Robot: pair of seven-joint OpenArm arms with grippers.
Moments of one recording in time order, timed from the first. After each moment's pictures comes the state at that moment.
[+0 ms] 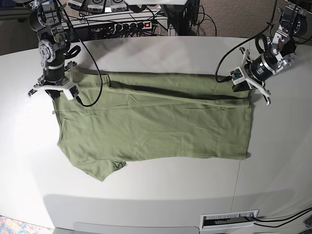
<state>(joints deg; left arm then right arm) 18.9 -37.0 8.5 99.9 19.7 -28.0 4.3 -21.3 35.7 -4.6 106.9 -27.6 4.8 -41.7</state>
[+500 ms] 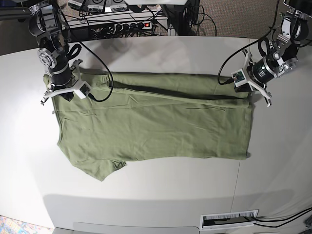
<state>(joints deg) 16.9 -37.0 8.5 96.2 20.3 -31.6 3.0 -19.1 35.6 -4.7 104.9 -26.0 18.0 -34.1</state>
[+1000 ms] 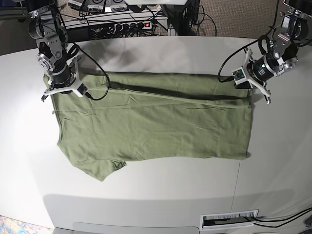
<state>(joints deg) 17.4 -37.0 8.5 94.6 20.1 -33.1 2.1 -16.7 35.5 -4.7 98.0 -20.8 21.8 -36.2</state>
